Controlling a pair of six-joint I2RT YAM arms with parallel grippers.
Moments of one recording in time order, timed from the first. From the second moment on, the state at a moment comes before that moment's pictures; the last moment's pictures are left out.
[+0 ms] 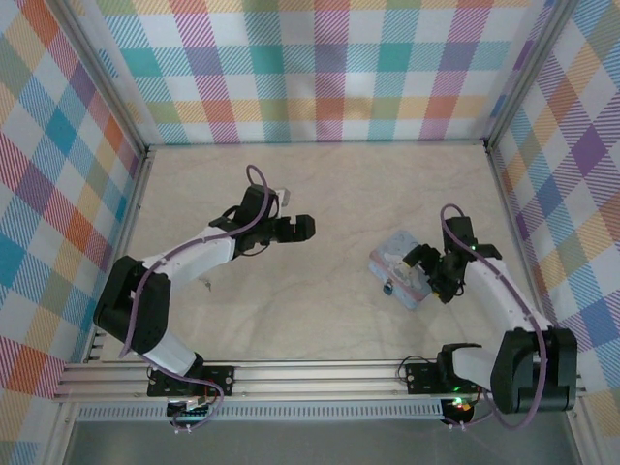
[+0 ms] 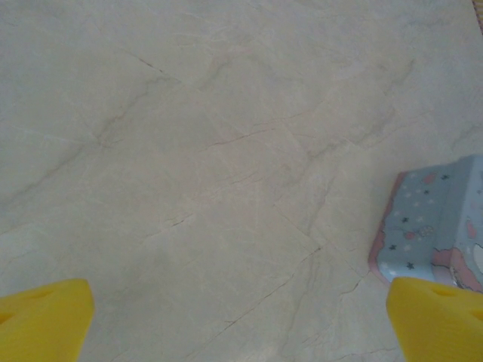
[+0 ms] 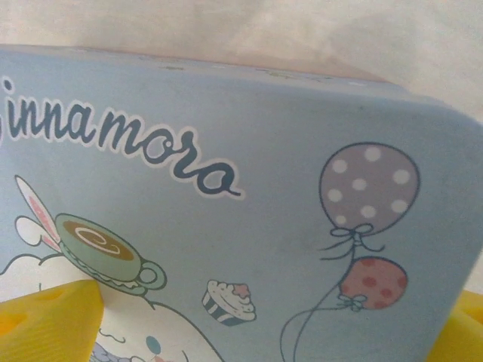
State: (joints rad) left arm -0.52 1.58 1.03 -0.22 0.23 -0.50; right arm 0.07 1.20 0.72 -0.77 -0.21 0.82
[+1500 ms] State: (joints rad) left arm -0.56 1.71 1.07 -0.16 0.38 -0.60; right arm 0.37 1.57 1.04 -0.56 -0.28 0.63
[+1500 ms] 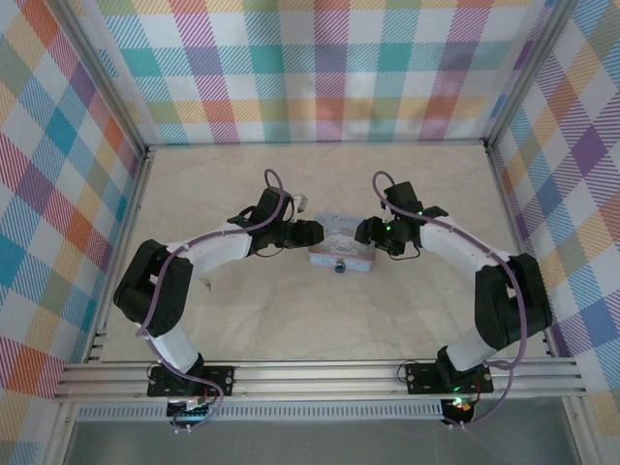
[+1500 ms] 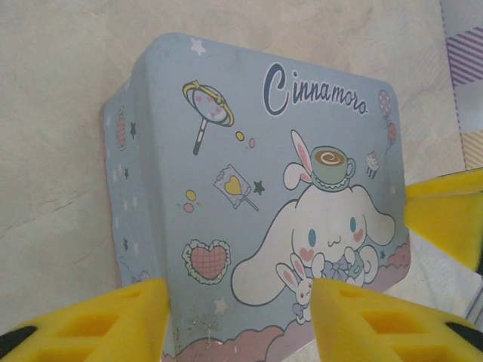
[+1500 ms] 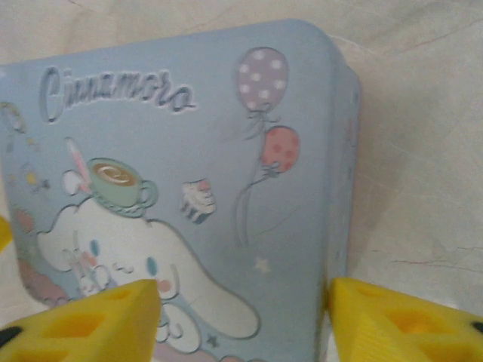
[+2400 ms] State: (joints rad) left arm -0.49 1.71 1.06 -0.19 0.26 -0.58; right arm 0.37 1.82 1.27 -0.52 -0.37 0.62
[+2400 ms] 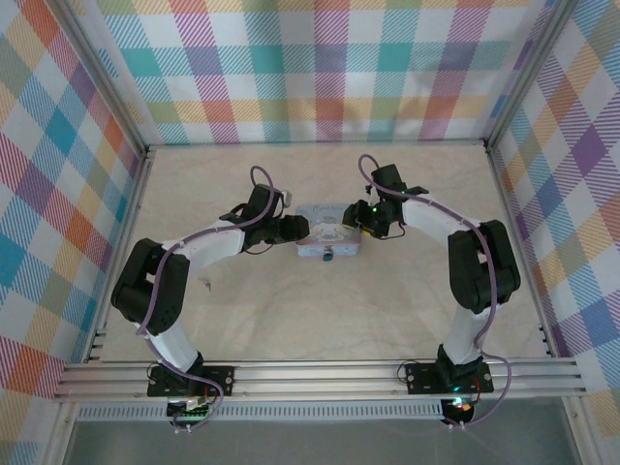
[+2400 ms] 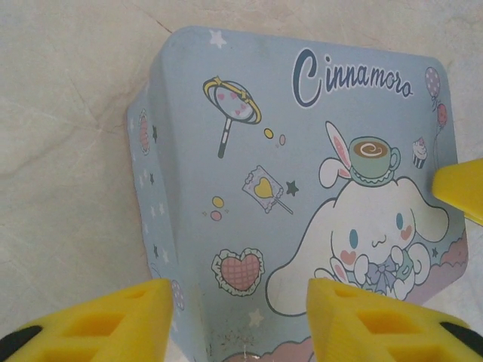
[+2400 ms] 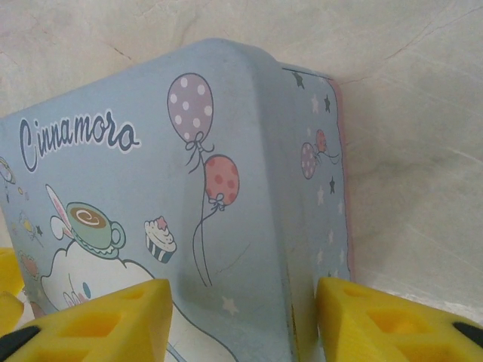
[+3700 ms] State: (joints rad) left arm -0.30 1.26 0.86 -0.89 -0.31 -0.77; right arm 0.72 1.34 0.98 -0.46 -0.30 0.49
